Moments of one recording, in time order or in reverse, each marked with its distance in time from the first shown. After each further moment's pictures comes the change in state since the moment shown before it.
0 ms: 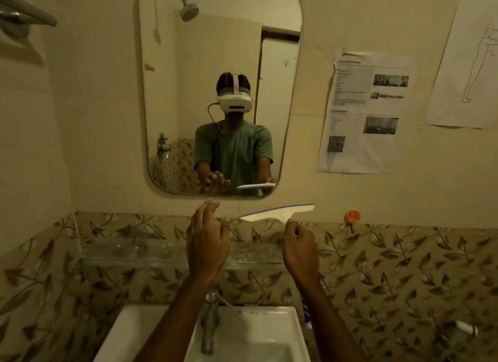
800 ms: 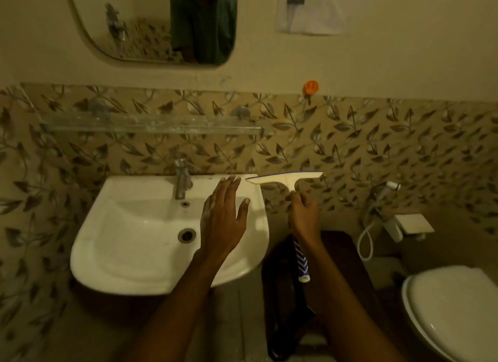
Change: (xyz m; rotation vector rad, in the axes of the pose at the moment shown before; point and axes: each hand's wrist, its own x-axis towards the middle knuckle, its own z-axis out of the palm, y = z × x) left_hand -0.267 0.076 -0.002 0.127 -0.434 0.031; right_hand -0.158 0.138 -0.158 0.107 -0.124 0.378
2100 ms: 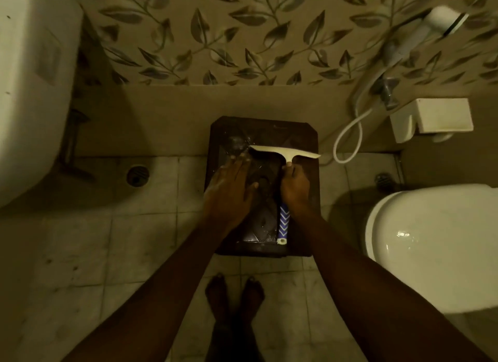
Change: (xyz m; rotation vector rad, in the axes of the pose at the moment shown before) left_hand -0.131 0.095 0.499 0.139 -0.666 -0.170; right_hand 0.251 0.451 -0.173 -0.452 -0.226 0.400
